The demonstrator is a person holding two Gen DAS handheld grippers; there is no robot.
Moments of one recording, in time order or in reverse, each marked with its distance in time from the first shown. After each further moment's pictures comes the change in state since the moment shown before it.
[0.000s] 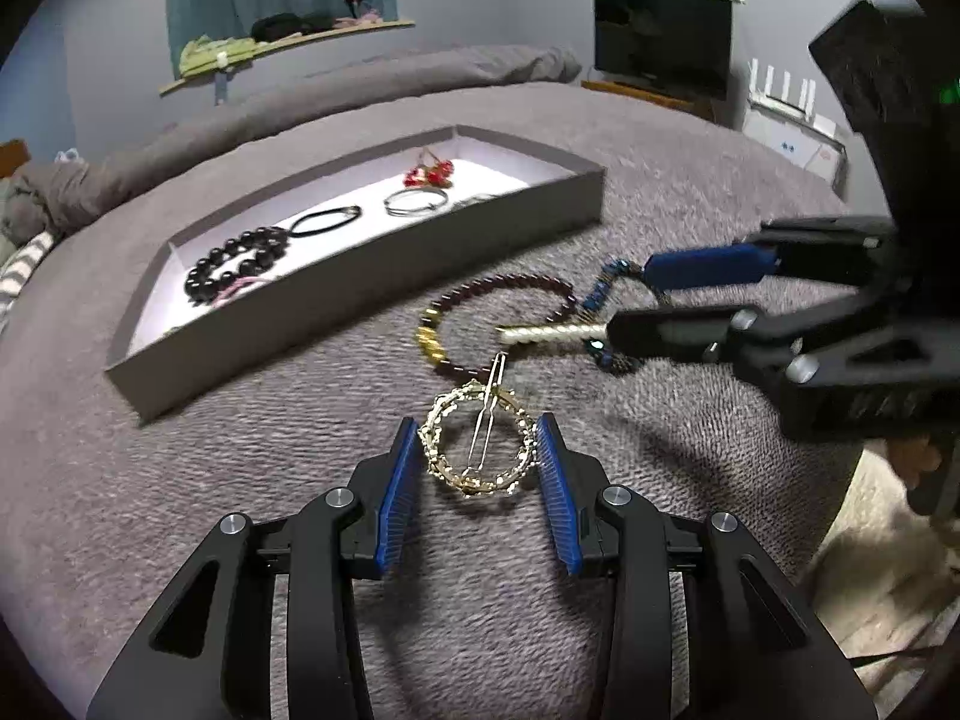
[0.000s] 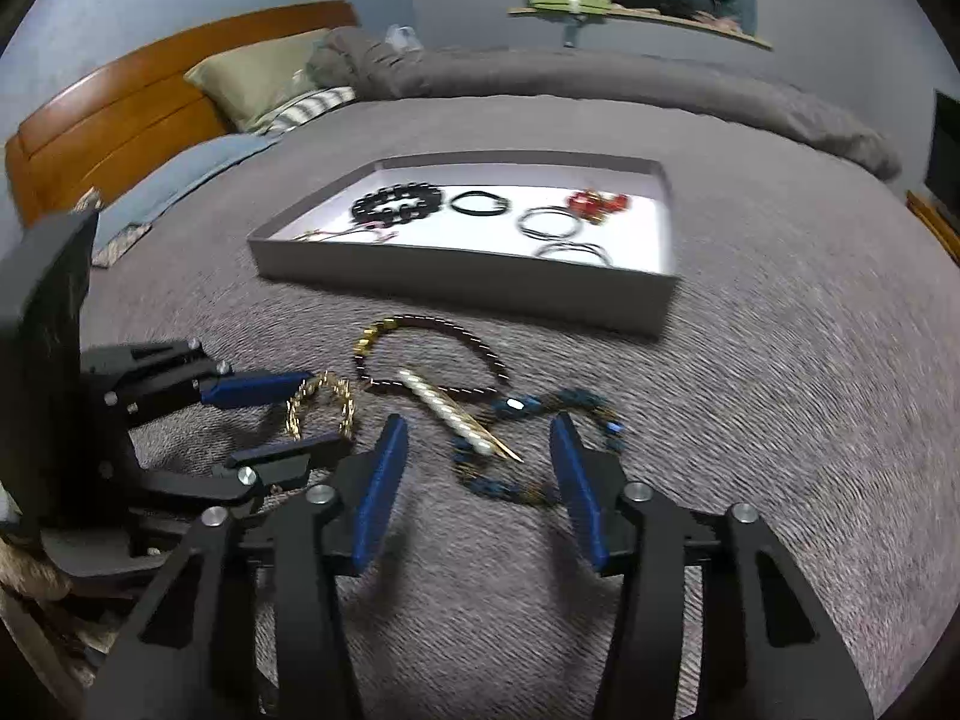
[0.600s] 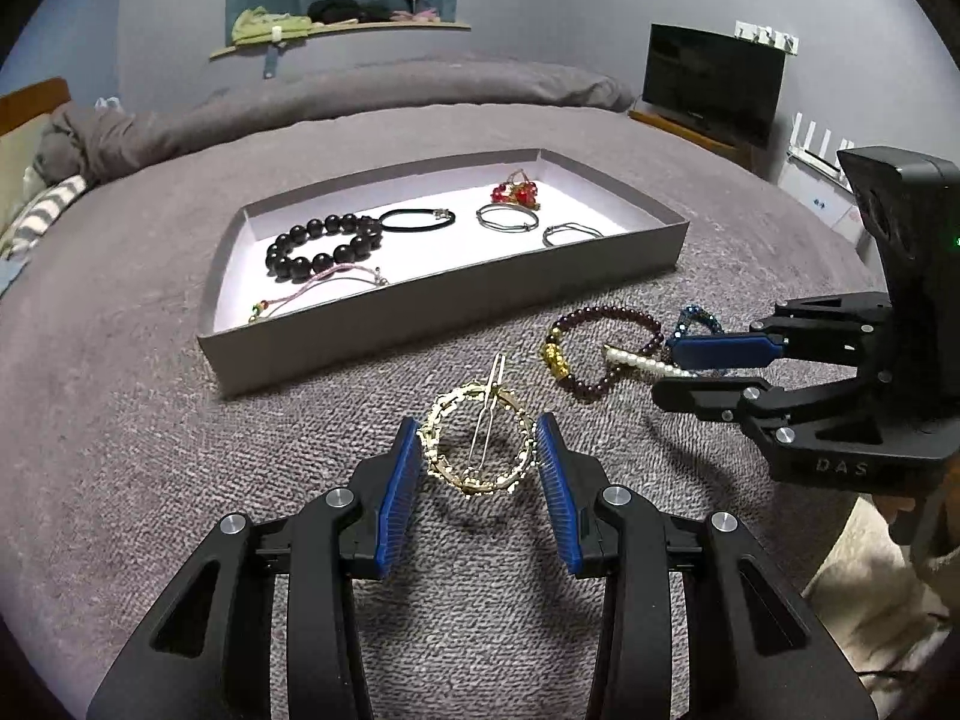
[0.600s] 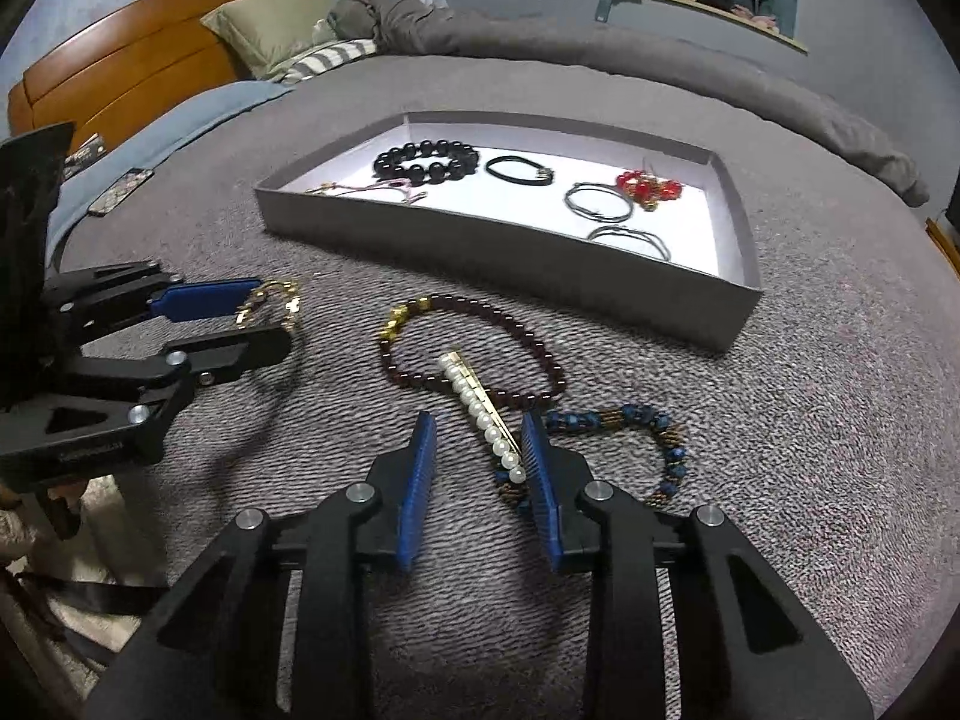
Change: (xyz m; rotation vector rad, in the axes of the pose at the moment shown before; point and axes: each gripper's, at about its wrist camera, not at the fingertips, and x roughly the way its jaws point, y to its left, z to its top) left arm -0.015 0.046 0.002 -0.130 -0.017 0.012; right arm 0.024 0.019 0.009 -0.069 0.099 -0.002
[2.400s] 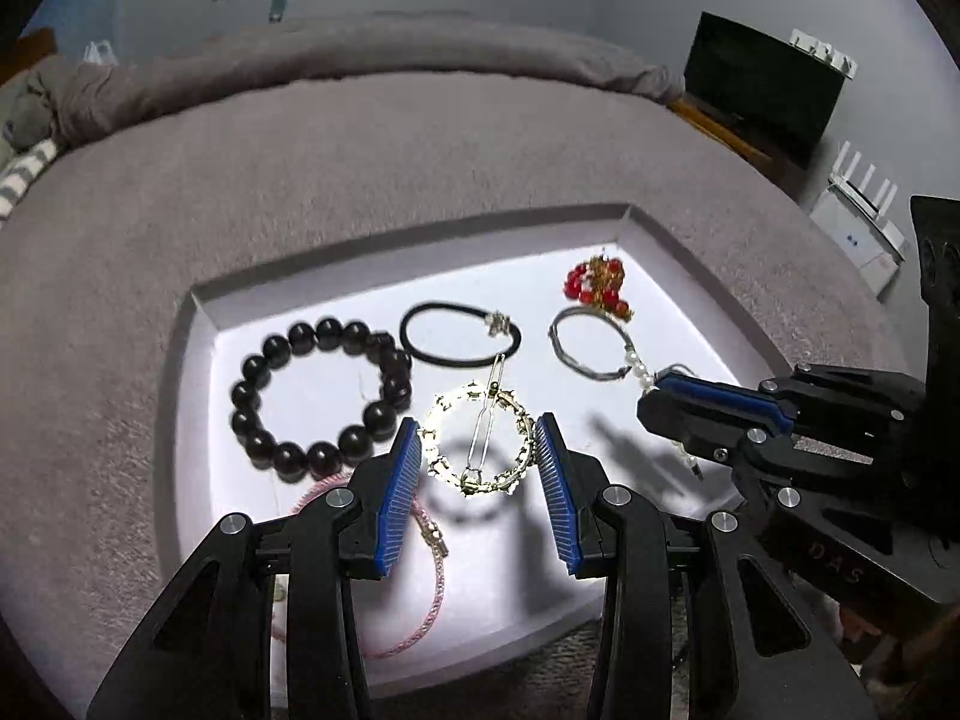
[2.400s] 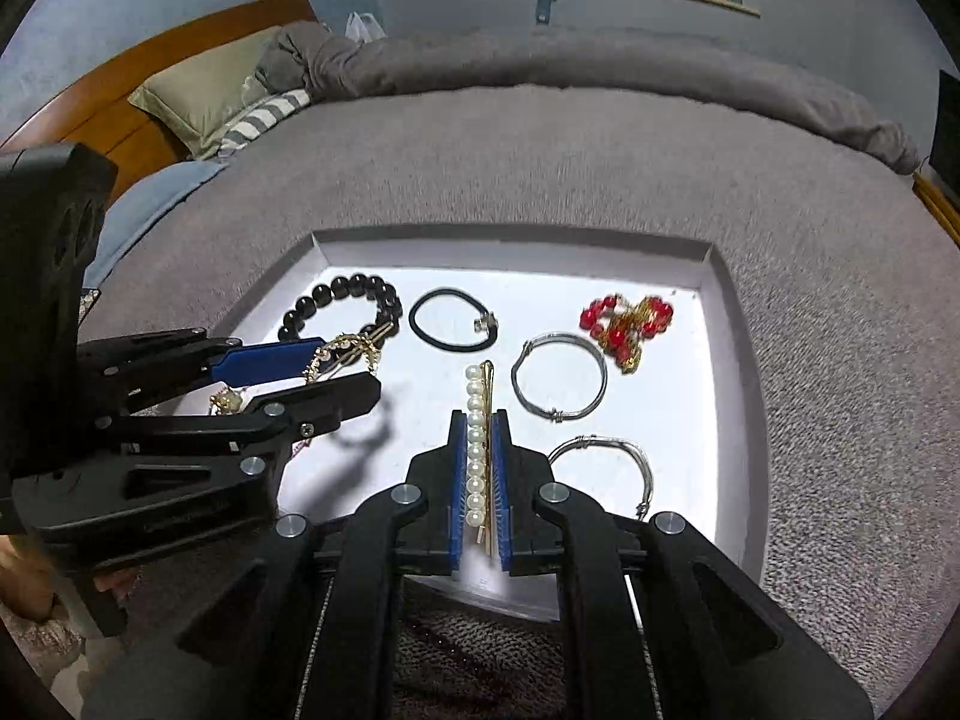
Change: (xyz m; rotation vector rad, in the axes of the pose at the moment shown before) left arm 0.097 0.047 0.115 -0.097 0.142 -0.039; right arm 0.053 -0.049 0.103 0.191 -0.016 -0.009
